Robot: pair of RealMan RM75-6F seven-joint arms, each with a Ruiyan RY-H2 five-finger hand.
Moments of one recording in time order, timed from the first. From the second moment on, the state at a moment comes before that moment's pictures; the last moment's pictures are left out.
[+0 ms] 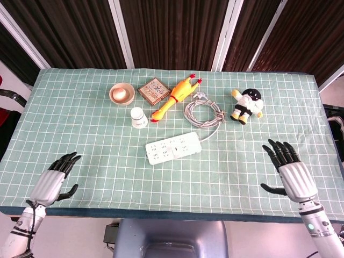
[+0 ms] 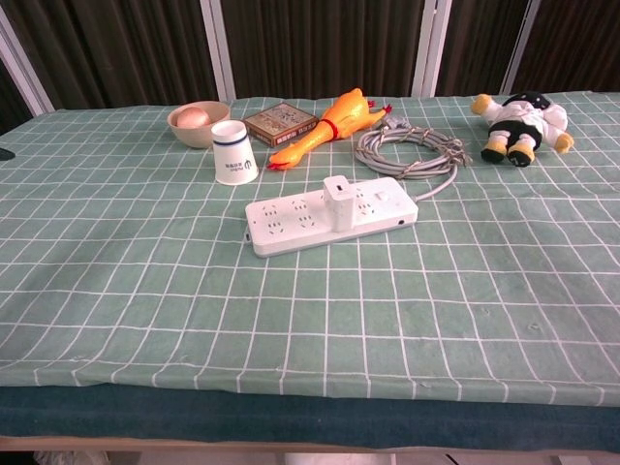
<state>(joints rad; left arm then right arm) -0.30 -1.15 -0.05 -1.71 1.49 1.18 0.05 0.21 -1.09 0.07 -1.68 -1.60 1.39 -0.11</state>
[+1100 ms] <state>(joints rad) -0.66 -1.75 -0.22 -1.35 1.20 0.91 0.26 0.23 -1.10 0.05 -1.68 -1.59 1.36 -0.10</state>
